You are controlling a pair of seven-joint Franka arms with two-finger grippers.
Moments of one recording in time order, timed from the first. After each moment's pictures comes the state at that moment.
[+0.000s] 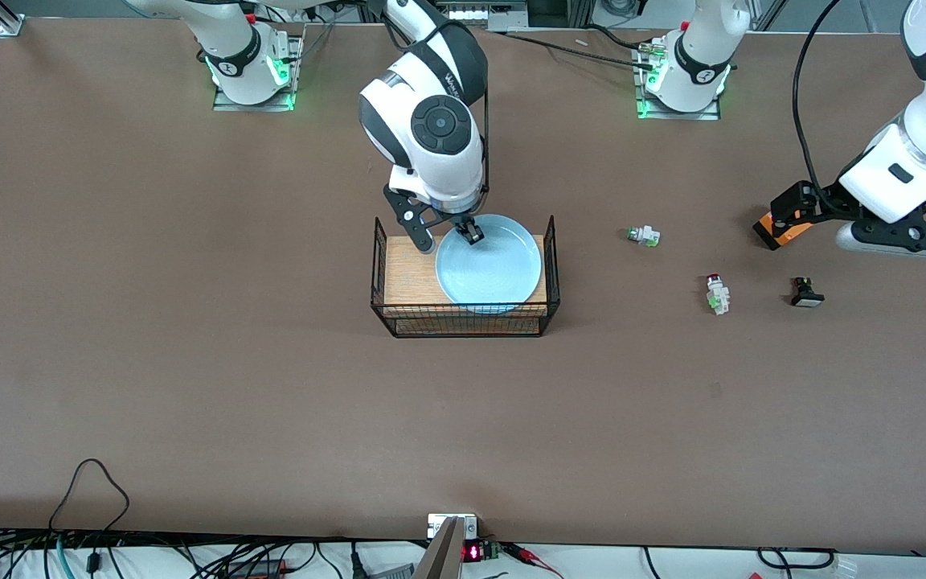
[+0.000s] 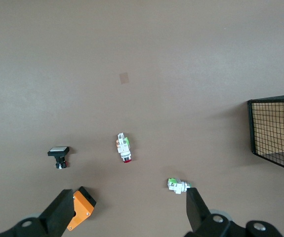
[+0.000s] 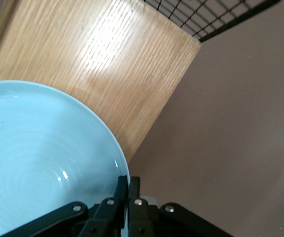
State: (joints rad) left arm -0.01 0.04 -0.08 -1.66 0.01 1.72 0.01; right arm 0.82 0.58 -0.03 -1.38 0.11 1.90 1.78
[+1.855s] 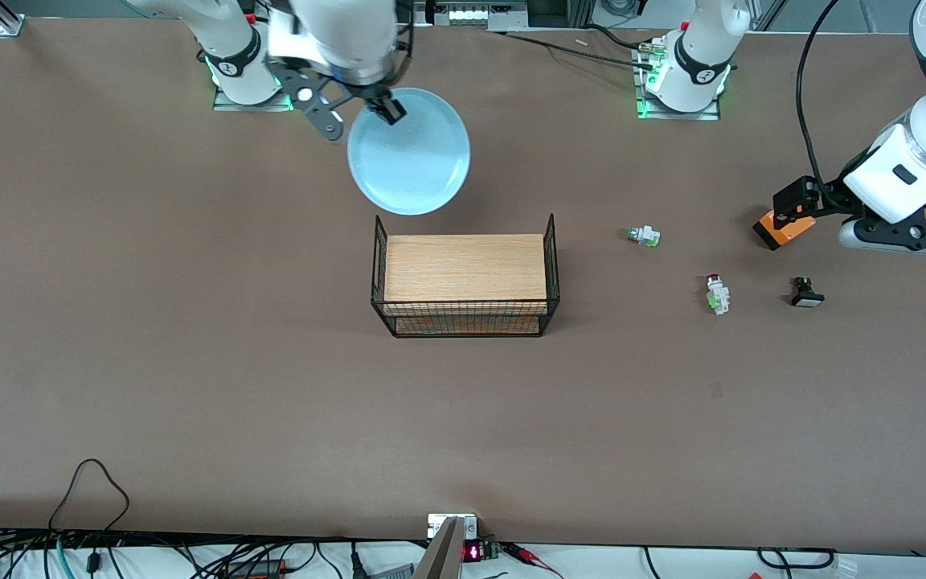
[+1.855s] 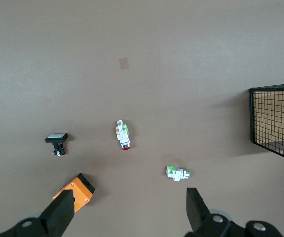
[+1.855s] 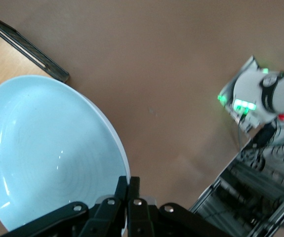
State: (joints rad) left arm 0.00 0.04 -0.08 -1.66 0.00 1.66 0.01; right arm 0.77 0.30 -0.08 -1.19 0.13 1.18 1.49
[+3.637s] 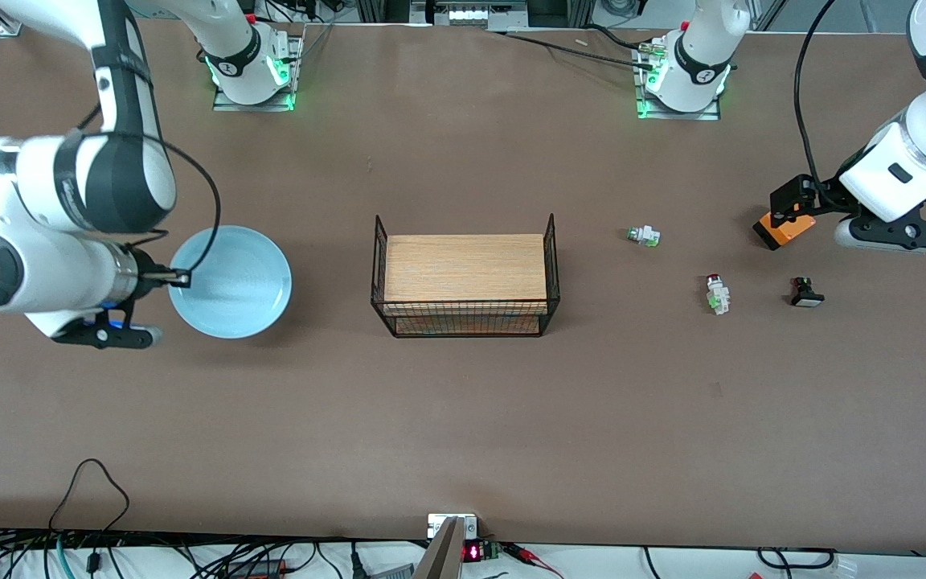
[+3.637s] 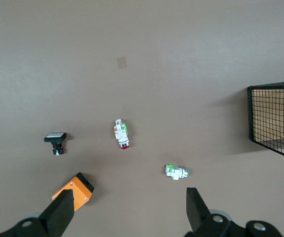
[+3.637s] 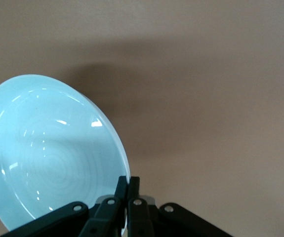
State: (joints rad) left arm 0.00 0.04 -0.08 -1.65 0.00 1.66 0.01; right arm 0.37 0.53 -0.32 -1.32 0.09 1.51 0.15
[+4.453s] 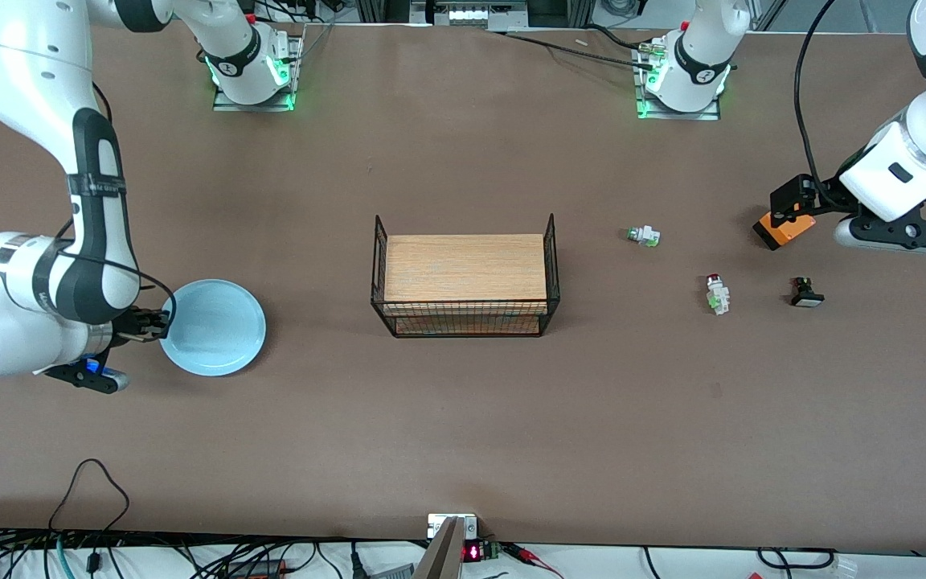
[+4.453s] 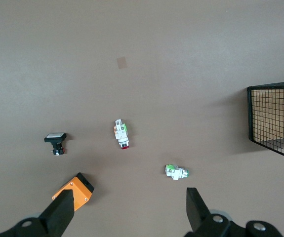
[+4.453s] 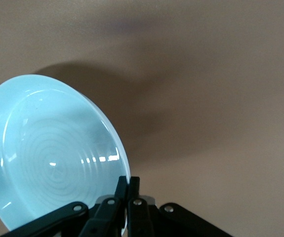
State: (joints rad) left arm 0.00 0.04 -0.08 -1.65 0.00 1.66 0.01; right arm 0.18 0.75 -0.32 -1.33 0.23 1.67 0.14
